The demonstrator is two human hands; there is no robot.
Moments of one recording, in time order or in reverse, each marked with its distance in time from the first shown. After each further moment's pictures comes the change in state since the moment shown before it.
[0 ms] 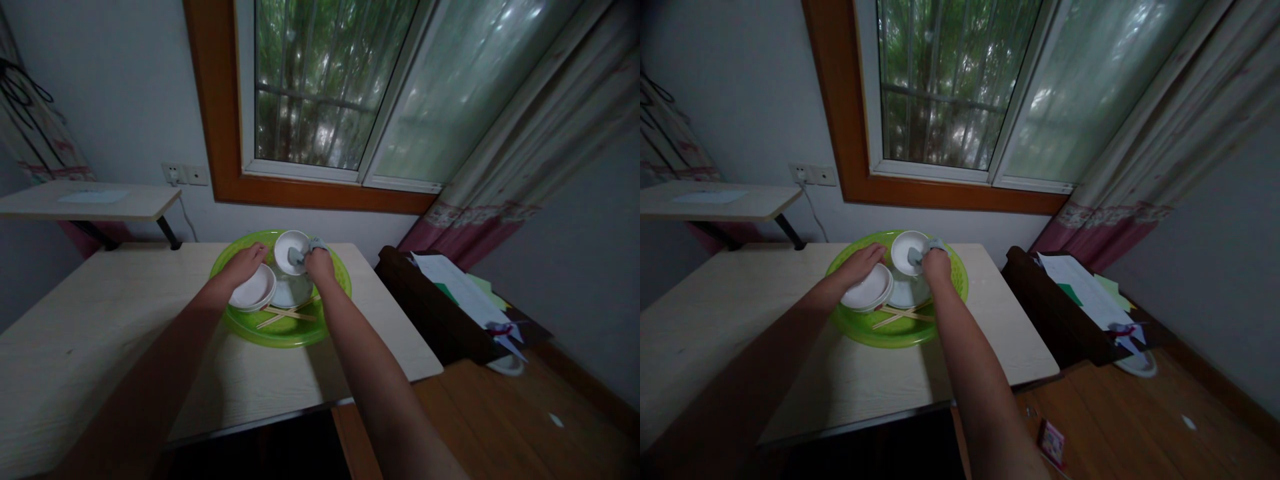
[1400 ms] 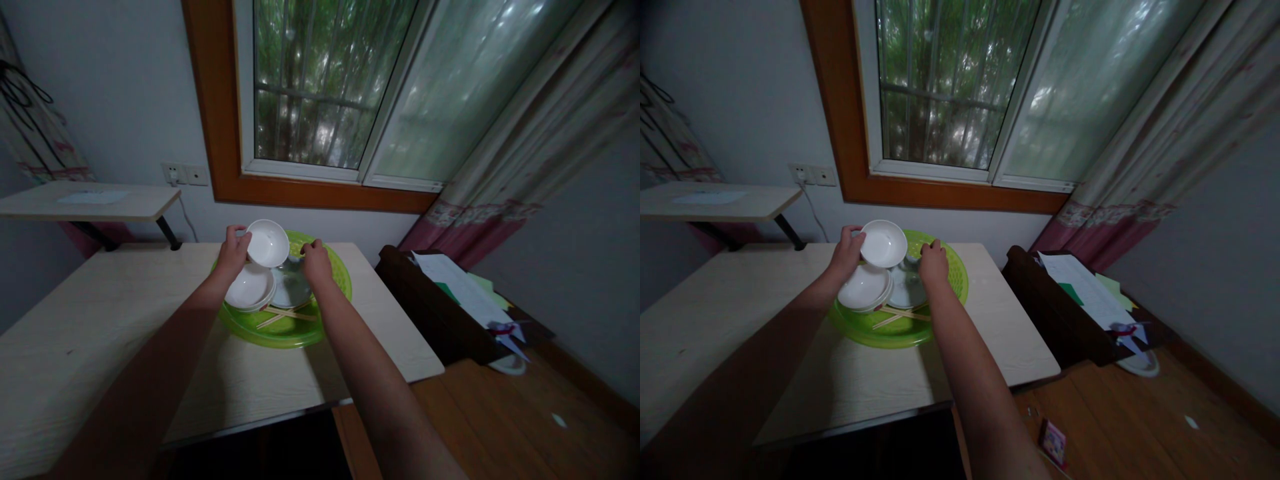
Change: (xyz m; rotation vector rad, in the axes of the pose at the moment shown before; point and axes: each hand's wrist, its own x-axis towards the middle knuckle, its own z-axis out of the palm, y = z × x) left_hand 0.003 0.014 -0.017 -0.120 0.228 -0.163; right_hand -0.013 -0.002 0.003 -0.129 0.124 -0.207
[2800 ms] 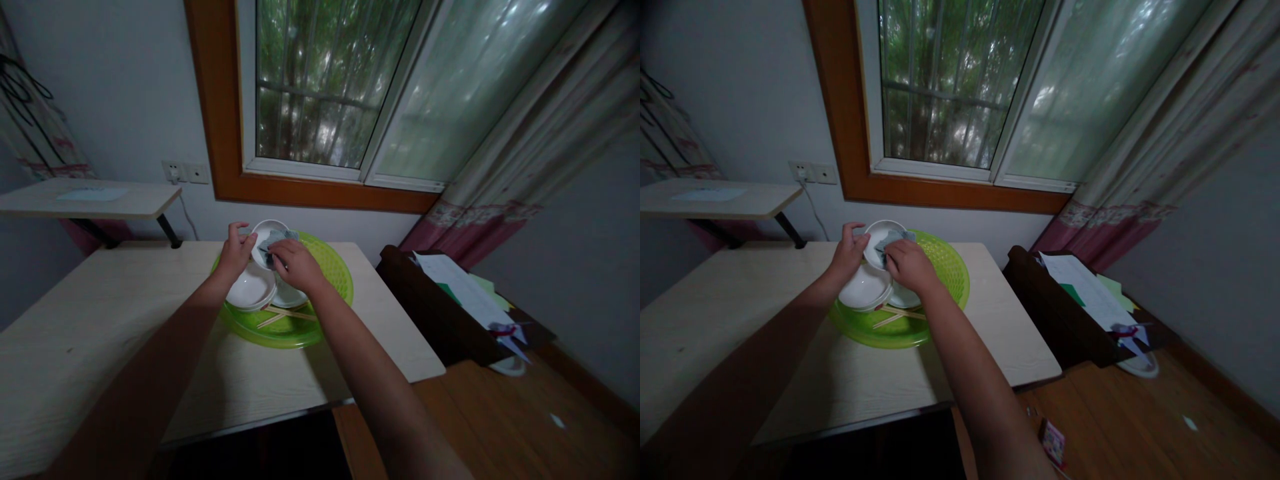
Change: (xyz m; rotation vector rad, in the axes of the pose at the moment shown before) left_hand -0.005 0.002 0.000 -0.004 -0.033 0.130; right_hand -0.012 -0.034 -0.019 0.292 0.095 -0.699
